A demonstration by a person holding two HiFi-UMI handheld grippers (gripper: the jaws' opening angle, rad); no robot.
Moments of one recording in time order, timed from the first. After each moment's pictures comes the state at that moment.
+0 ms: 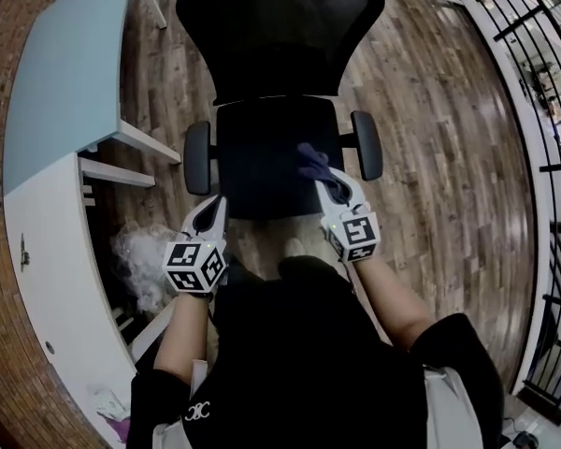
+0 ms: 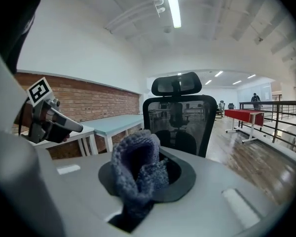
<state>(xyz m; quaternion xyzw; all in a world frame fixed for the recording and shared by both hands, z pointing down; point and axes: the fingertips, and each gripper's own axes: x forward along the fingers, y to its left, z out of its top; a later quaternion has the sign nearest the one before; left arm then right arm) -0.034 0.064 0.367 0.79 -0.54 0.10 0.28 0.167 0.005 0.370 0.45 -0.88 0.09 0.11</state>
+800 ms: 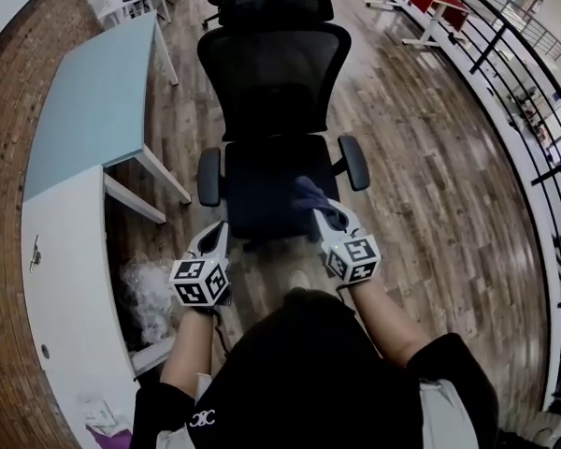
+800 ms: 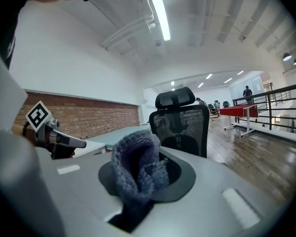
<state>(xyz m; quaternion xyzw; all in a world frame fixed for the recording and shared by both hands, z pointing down) -0.043 0.178 0.332 0.80 -0.55 0.08 0.24 0.169 0.132 0.320 0.47 -0.88 0.12 0.03</state>
